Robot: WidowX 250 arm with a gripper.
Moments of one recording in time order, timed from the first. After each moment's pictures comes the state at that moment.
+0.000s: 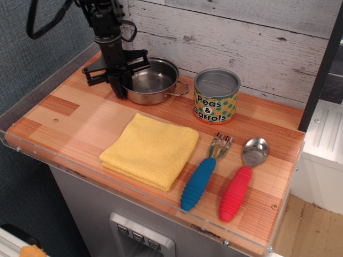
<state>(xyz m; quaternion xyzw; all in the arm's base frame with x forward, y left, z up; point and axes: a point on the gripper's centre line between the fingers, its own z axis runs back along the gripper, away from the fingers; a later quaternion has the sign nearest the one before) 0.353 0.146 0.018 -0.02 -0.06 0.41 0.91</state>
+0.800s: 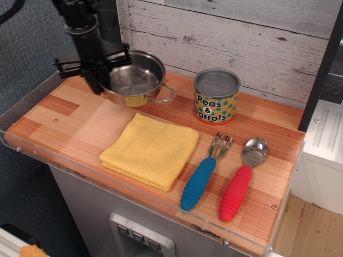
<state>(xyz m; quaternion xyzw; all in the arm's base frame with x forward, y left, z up) 0.305 0.143 0.058 -0.01 -0.10 0.35 0.93</state>
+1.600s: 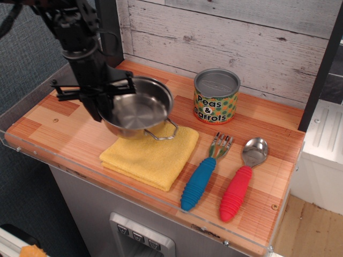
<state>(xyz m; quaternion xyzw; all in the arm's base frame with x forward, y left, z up) 0.266 0.100 0.051 -0.02 -0.08 0.26 0.96</state>
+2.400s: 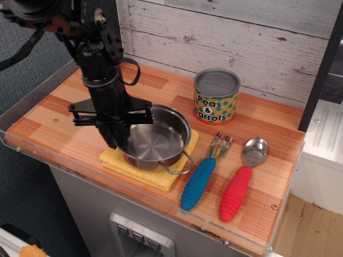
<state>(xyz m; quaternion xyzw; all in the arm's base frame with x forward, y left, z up) 0.249 0.073 0.032 -0.03 -0.05 0.23 0.97</state>
